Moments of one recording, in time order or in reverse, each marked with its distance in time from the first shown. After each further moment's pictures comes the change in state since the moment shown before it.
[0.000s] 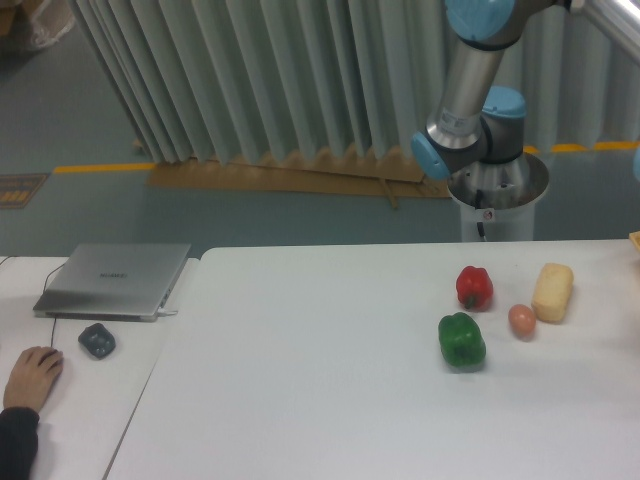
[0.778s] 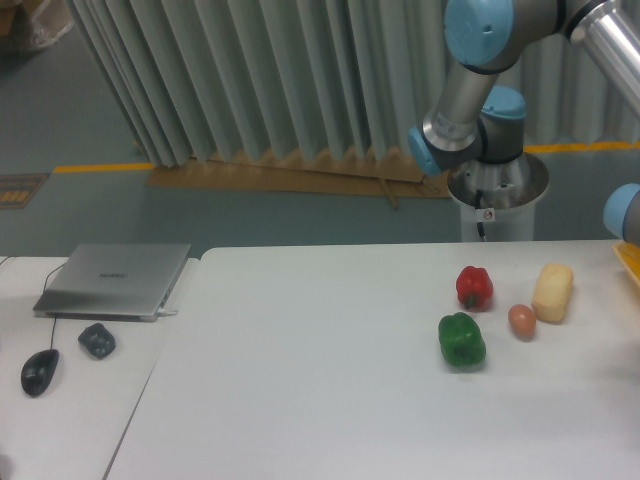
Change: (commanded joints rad) arm -0.084 -0.037 0.005 0.048 0.068 -0.085
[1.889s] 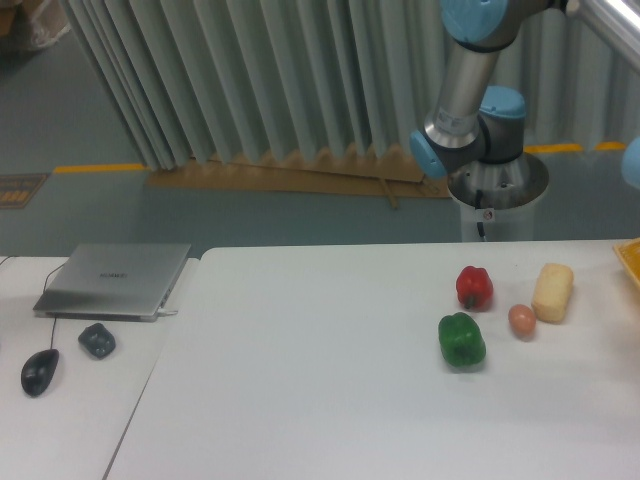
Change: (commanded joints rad) arm 0.097 0.199 -0.038 -0.185 -0.220 0.126
